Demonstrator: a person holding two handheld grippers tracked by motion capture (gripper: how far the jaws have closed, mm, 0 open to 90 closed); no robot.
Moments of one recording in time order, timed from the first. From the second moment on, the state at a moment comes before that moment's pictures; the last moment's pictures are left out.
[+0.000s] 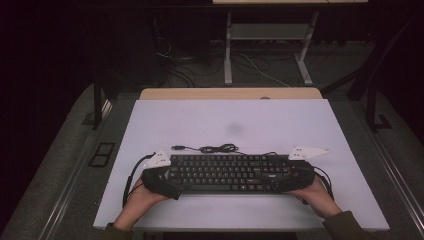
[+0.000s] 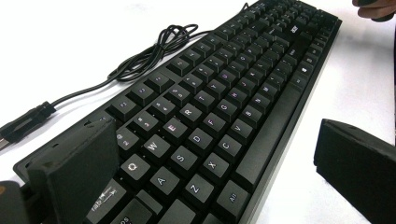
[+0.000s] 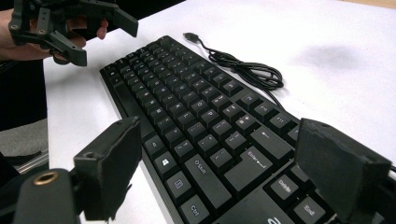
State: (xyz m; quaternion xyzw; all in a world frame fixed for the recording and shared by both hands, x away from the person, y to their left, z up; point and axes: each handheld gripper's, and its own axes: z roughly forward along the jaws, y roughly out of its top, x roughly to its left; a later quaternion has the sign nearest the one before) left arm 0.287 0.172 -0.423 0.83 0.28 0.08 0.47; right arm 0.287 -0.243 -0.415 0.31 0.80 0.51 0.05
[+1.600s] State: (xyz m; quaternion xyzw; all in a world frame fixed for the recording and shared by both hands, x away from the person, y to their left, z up) left arm 0.288 0.169 -0.424 0.83 0.28 0.07 0.47; right arm 0.297 -0.205 -0.434 0.27 0.86 0.44 0.03
